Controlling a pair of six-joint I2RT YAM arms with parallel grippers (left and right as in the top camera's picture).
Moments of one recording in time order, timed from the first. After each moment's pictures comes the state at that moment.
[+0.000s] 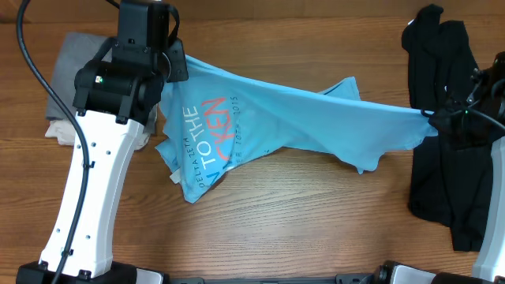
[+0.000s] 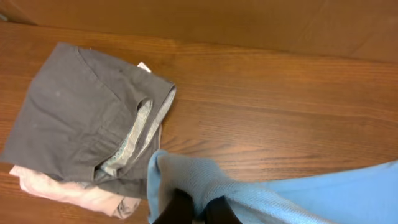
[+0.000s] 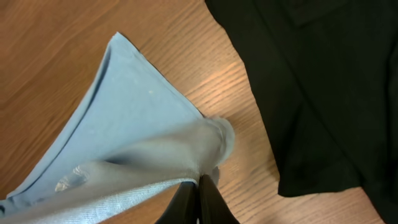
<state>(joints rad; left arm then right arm) -0.23 1.59 1.85 -1.04 -0.26 -0.29 -0.31 1.44 1.56 -1.28 -0.10 0.31</state>
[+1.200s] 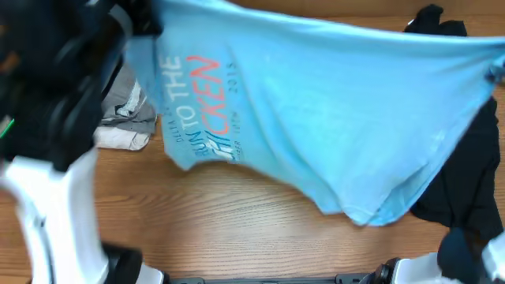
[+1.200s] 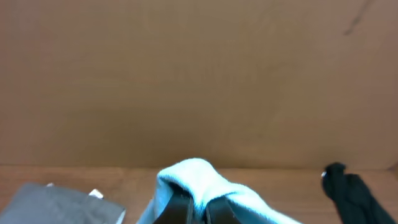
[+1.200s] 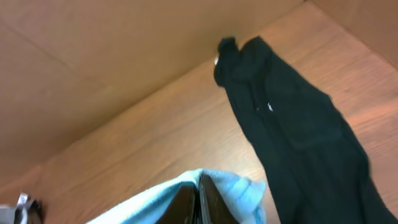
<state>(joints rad) -0.23 1.69 2.53 -1.10 -0.09 -0.23 -0.41 1.68 2.47 -1.51 -0.21 0.24</state>
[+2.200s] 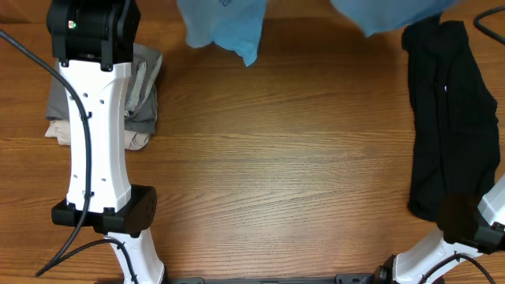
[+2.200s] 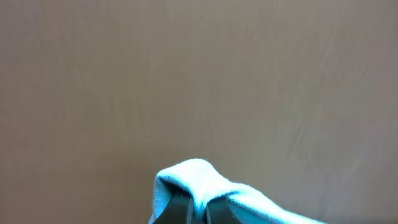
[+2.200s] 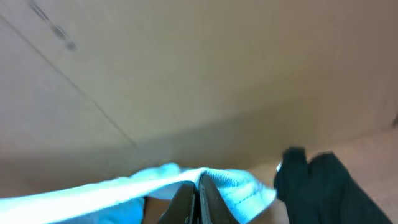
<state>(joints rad) -0.15 2.02 2.67 -0.64 -0.09 -0.12 -0.32 1.90 2.66 -1.10 -0.31 0.26</state>
